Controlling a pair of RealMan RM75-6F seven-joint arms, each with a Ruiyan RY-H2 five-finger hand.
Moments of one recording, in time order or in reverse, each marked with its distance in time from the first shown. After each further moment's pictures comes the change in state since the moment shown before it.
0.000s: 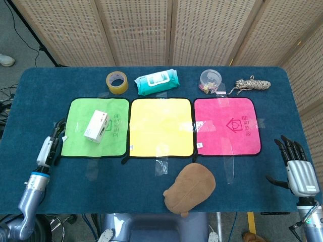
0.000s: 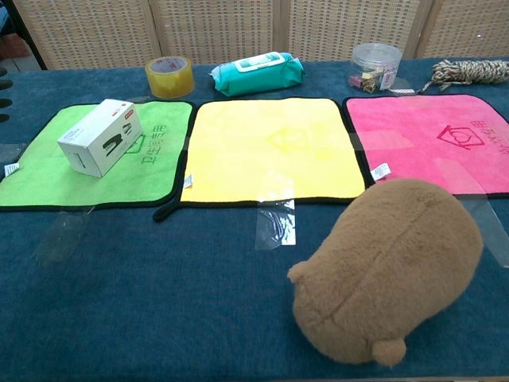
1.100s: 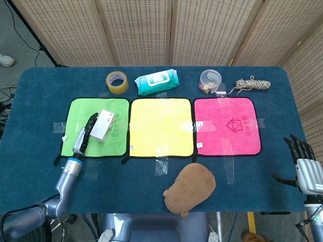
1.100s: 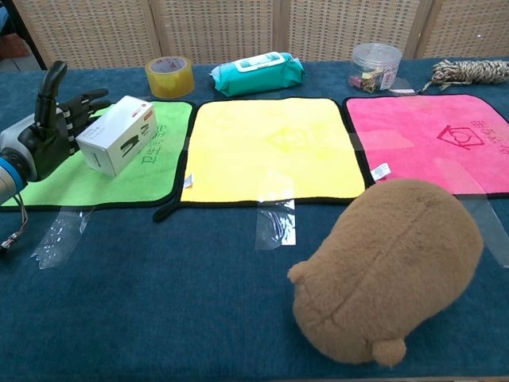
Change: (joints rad) left arm -0.193 -0.252 -0.085 0.170 -0.082 -0.194 -0.064; right arm -0.002 0.023 0.014 0.031 0.050 -0.036 0.092
